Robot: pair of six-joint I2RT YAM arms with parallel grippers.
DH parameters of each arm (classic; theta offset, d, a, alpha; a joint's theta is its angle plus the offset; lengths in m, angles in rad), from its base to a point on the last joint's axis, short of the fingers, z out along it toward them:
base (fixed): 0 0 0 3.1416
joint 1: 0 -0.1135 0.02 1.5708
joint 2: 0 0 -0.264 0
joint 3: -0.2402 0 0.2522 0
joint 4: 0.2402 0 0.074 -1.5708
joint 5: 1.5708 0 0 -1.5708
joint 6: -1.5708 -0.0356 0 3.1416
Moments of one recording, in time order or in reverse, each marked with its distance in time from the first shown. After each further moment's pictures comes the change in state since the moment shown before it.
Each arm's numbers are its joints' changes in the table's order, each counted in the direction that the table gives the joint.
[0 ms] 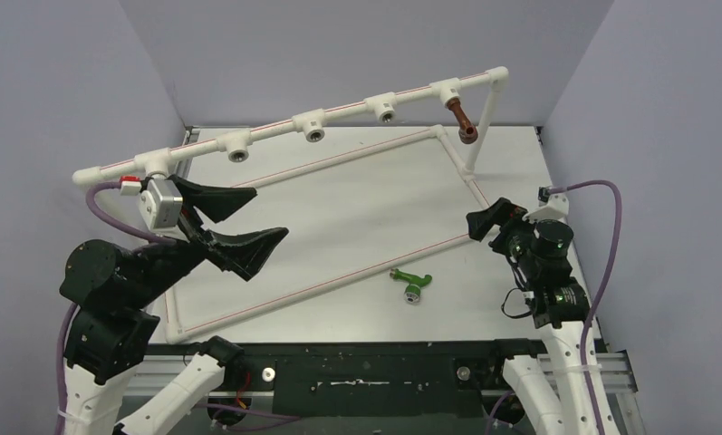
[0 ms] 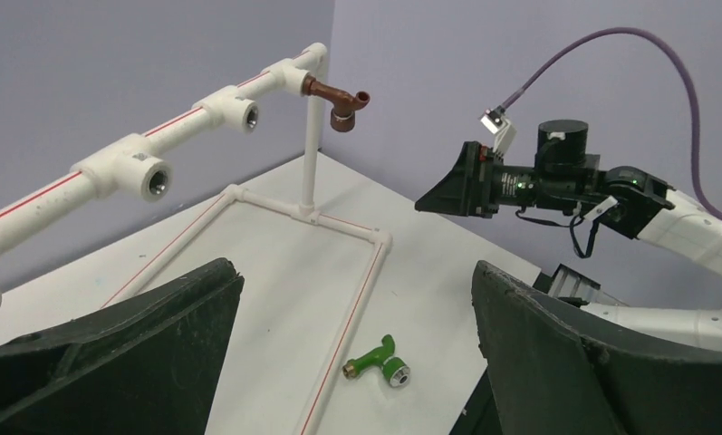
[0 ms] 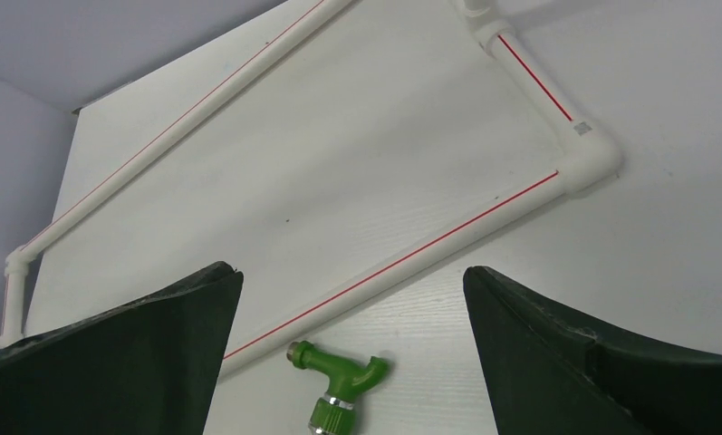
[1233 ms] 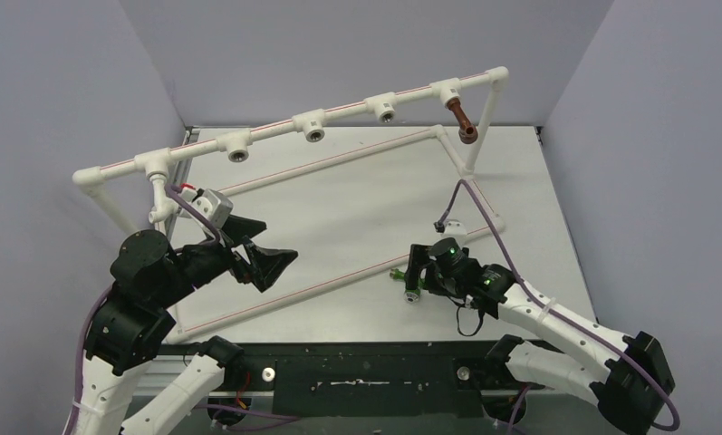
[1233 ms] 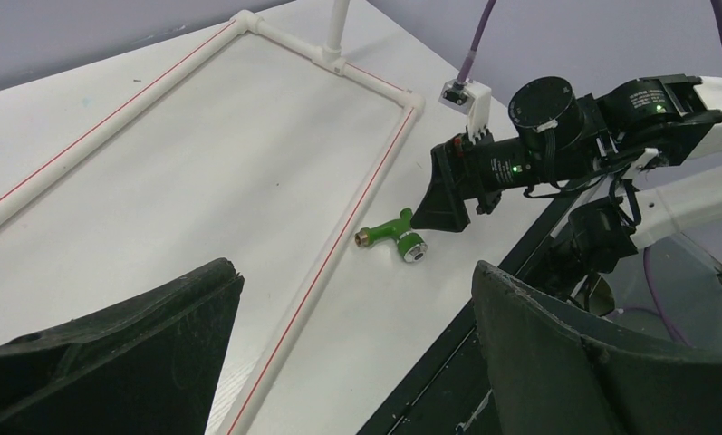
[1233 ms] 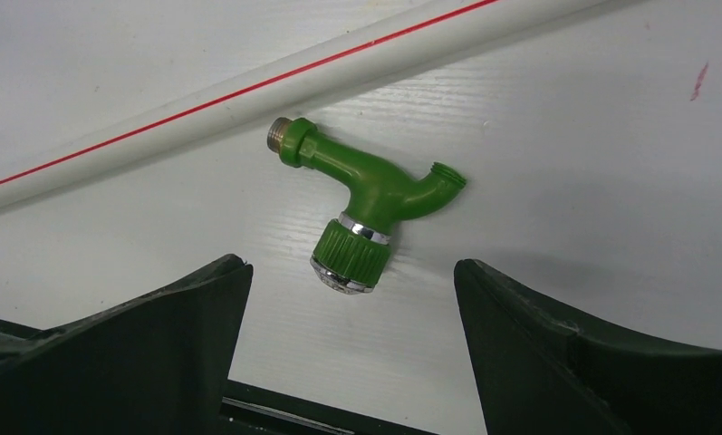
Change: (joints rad) left arm 0.000 -0.034 0.137 0.272 -0.056 -0.056; right arm -0.703 0.320 0.085 0.097 0.302 -0.169
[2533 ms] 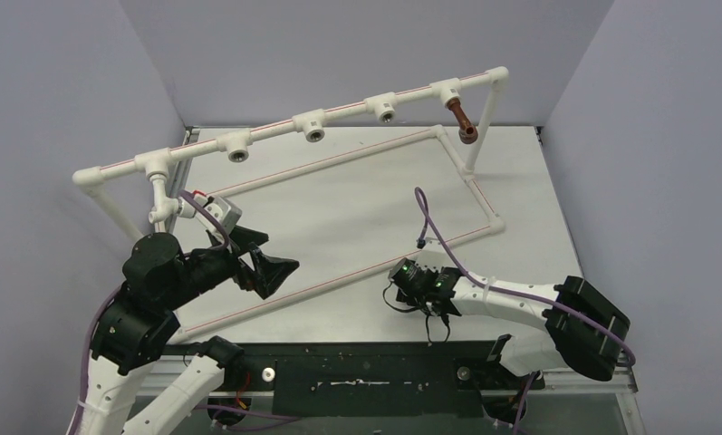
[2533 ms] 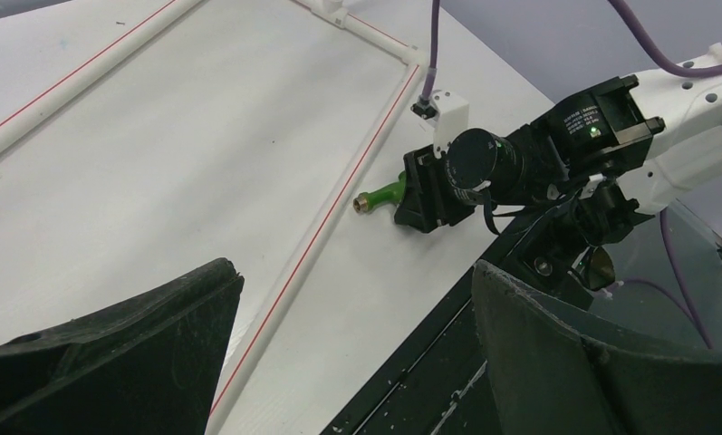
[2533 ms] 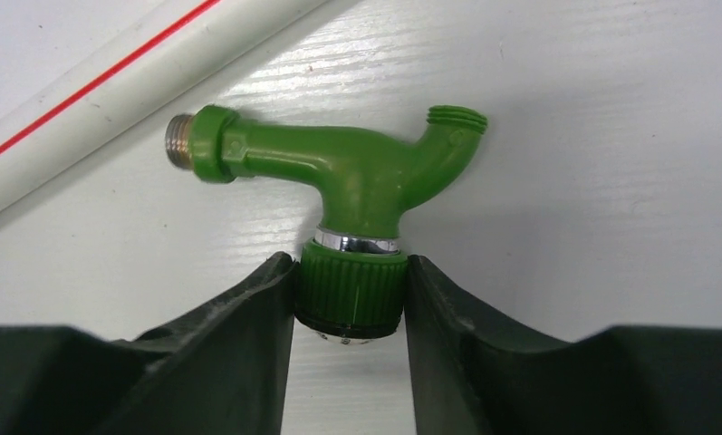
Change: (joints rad) left arm 0.000 -0.027 0.054 0.055 0.005 -0.003; right arm -0.229 0.380 -0.003 -0.060 0.272 -0.373
